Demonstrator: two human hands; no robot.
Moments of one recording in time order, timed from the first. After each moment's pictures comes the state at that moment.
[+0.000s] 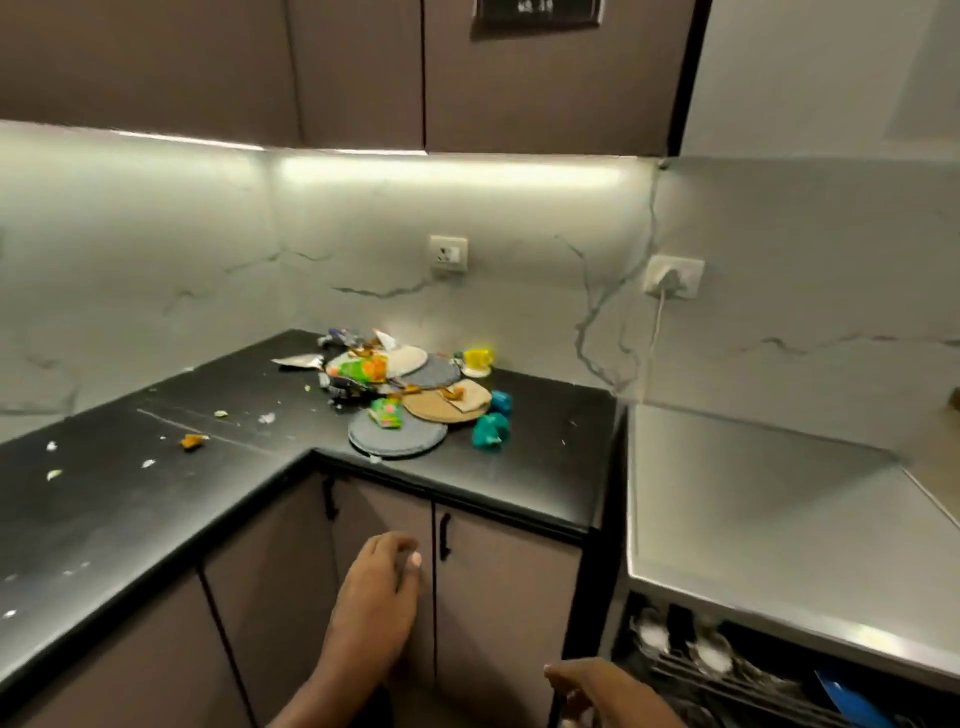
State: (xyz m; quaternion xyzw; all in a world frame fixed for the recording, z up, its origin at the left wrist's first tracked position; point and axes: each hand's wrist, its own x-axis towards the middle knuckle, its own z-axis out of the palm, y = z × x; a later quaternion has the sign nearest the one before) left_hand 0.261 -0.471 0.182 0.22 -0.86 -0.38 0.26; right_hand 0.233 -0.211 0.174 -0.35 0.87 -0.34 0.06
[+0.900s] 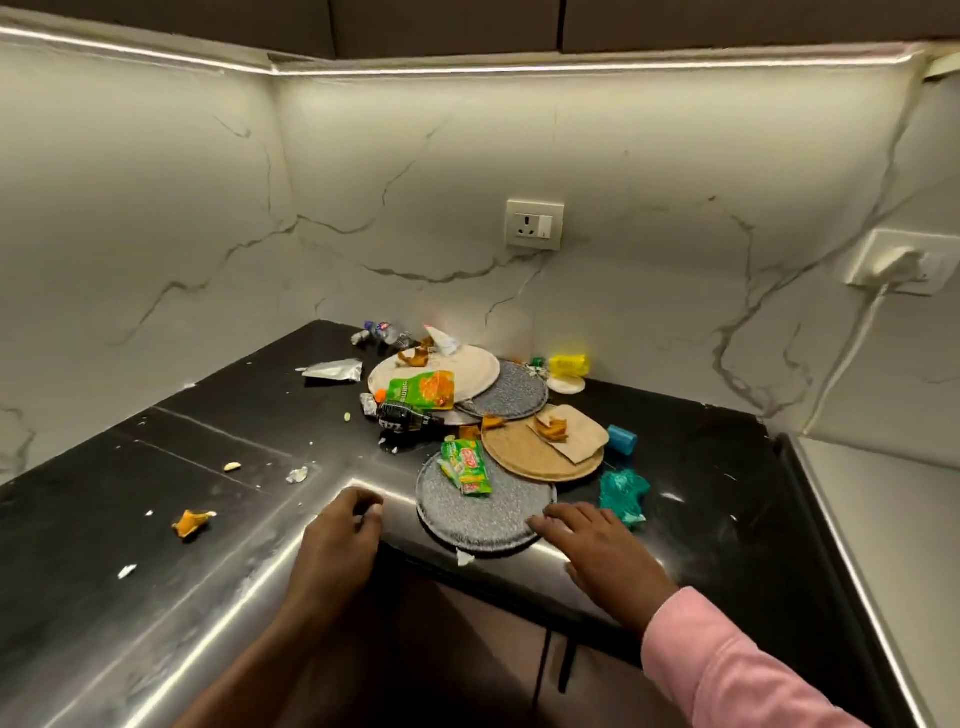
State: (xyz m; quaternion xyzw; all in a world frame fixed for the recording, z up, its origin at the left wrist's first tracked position) left_hand 0.081 -0.803 0.197 0.29 -0.83 -0.42 0.22; right_hand -0.085 -0.558 0.157 -0.50 0.86 0.00 -0.08
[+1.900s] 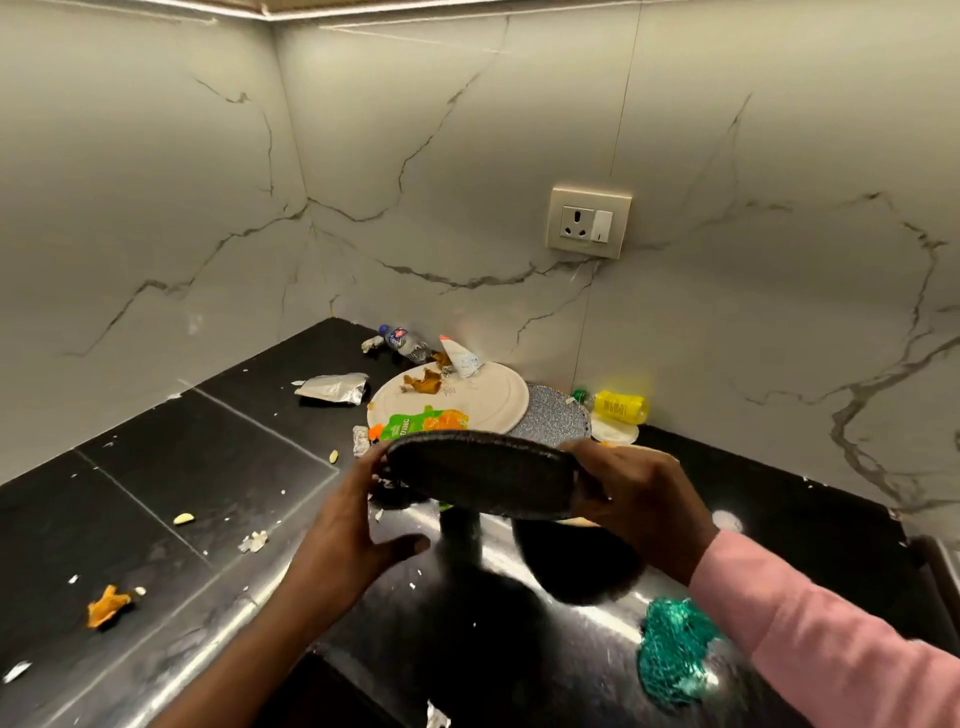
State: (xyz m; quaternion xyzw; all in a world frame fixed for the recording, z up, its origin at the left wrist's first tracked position) left_hand -0.076 -0.870 0.197 0.20 -0.88 -0.35 0.23; right_hand -0.276 -0.647 0.241 -0.58 0.73 -0.26 -0.26
